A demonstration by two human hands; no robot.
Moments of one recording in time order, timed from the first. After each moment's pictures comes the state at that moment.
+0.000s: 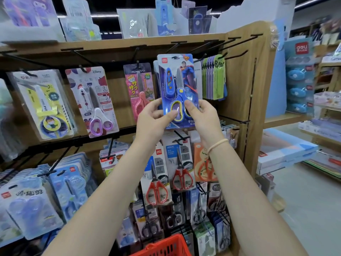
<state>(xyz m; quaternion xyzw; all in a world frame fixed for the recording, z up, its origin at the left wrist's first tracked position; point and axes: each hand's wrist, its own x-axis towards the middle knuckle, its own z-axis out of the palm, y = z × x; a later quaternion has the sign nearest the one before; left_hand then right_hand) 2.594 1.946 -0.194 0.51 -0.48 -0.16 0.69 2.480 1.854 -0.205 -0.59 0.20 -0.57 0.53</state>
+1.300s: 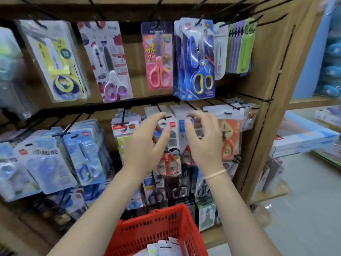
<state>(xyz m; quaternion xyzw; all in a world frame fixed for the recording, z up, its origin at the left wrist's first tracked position) 2.620 2.030 -0.292 0.65 -0.56 0.18 0.48 2.495 1.922 -0.306 -0.72 0.22 -0.62 0.23</state>
